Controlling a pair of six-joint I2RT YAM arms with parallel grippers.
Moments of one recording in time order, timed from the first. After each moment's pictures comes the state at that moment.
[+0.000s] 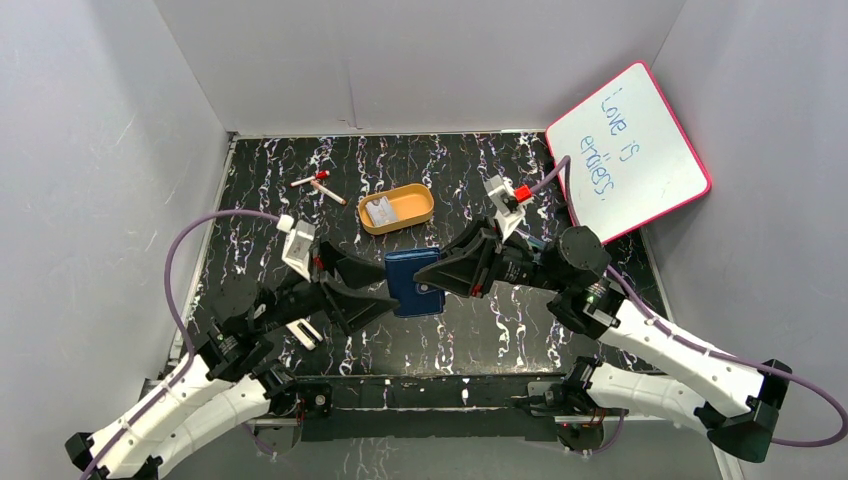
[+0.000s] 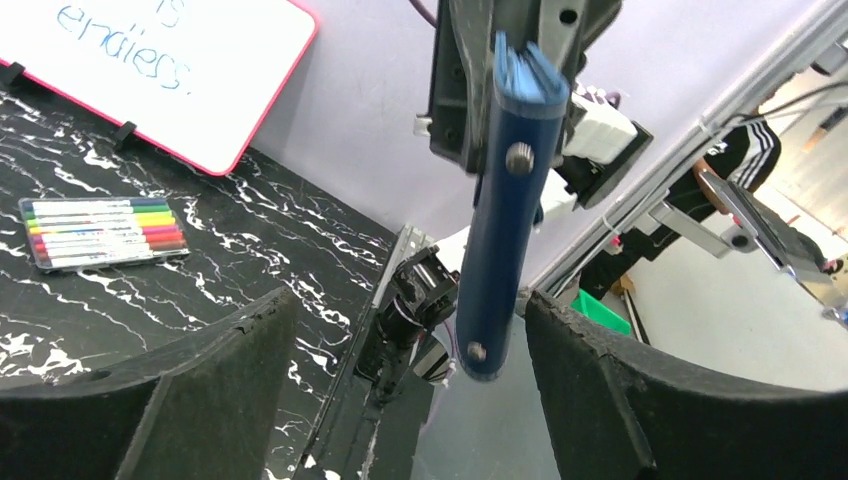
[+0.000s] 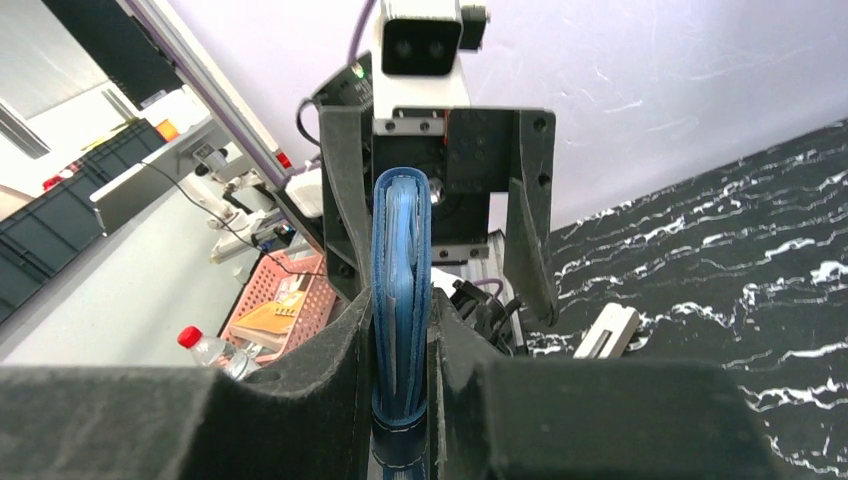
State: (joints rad) left arm -0.83 0.54 0.68 0.06 0.40 -0.64; right arm 0.99 0.89 0.90 0.27 -0.51 0.66
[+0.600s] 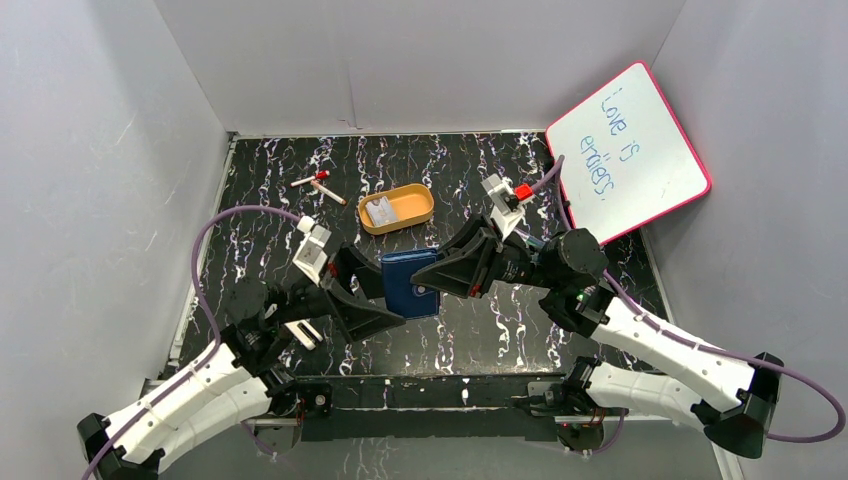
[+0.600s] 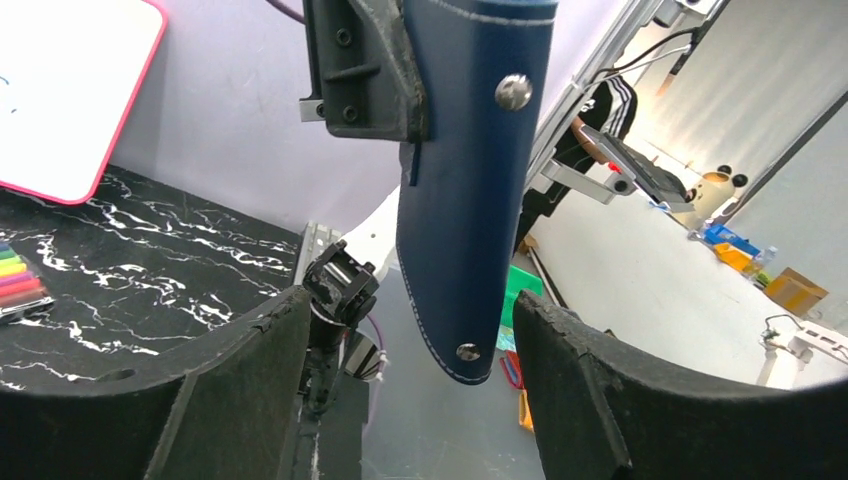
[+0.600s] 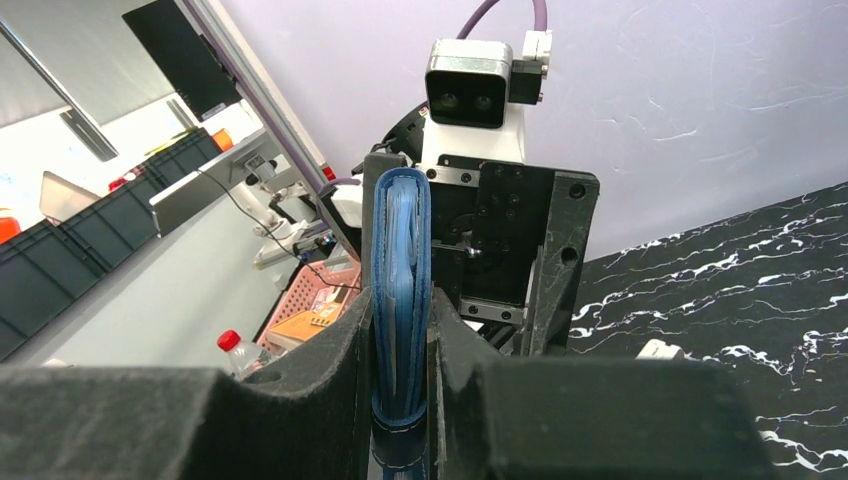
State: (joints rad) left arm -0.83 0.60 0.55 0.45 0.63 -0.77; right arm 0.99 0.92 0.87 0.47 -0.57 0.74
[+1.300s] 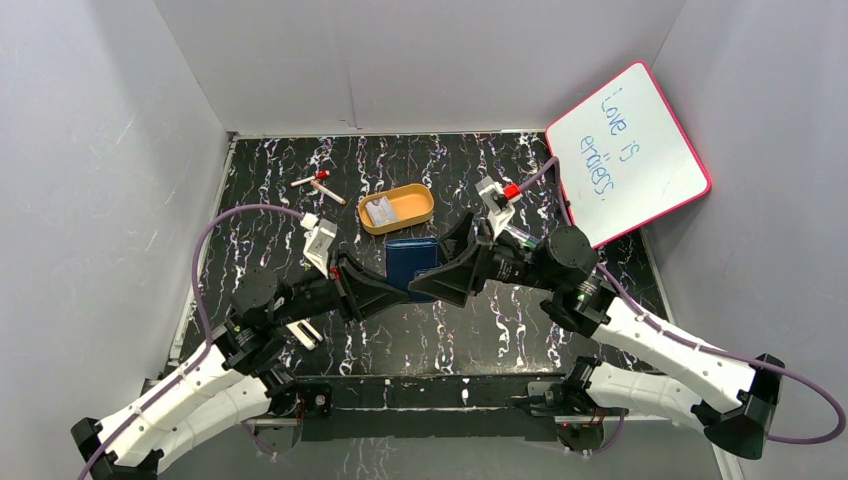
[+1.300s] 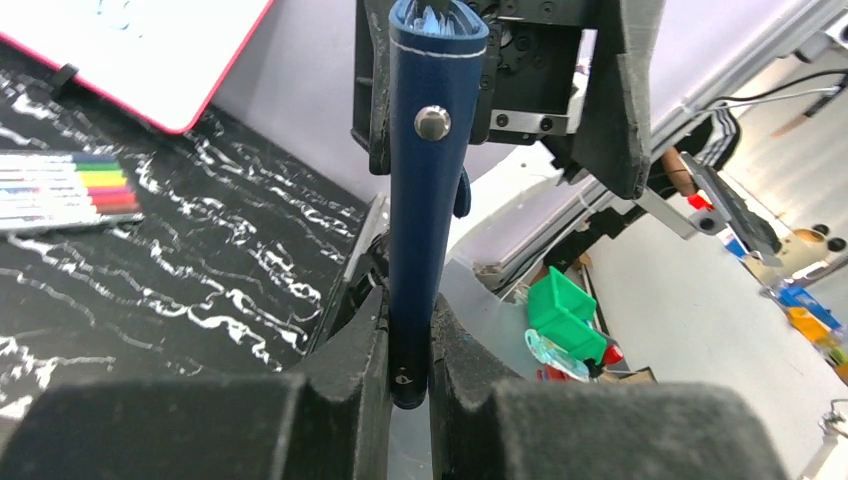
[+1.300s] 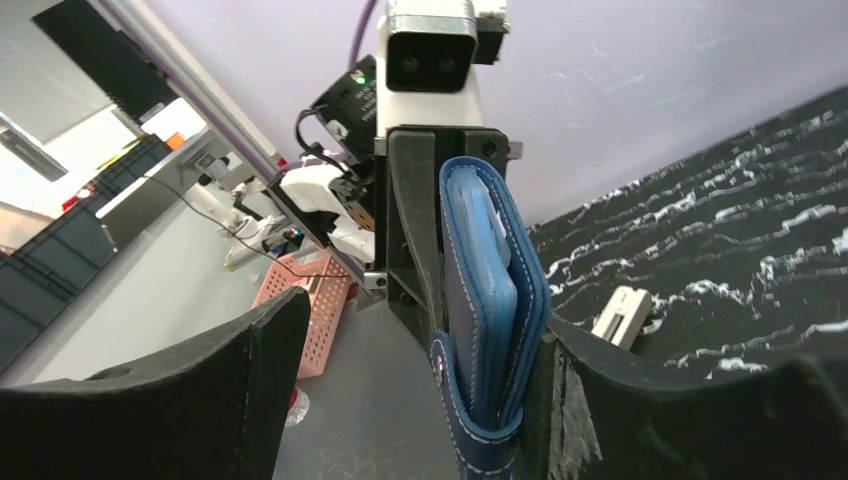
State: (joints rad) left arm -0.83 0.60 0.62 0.18 0.48 -0.71; right arm 0.99 0.92 0.87 0.36 -0.52 0.73
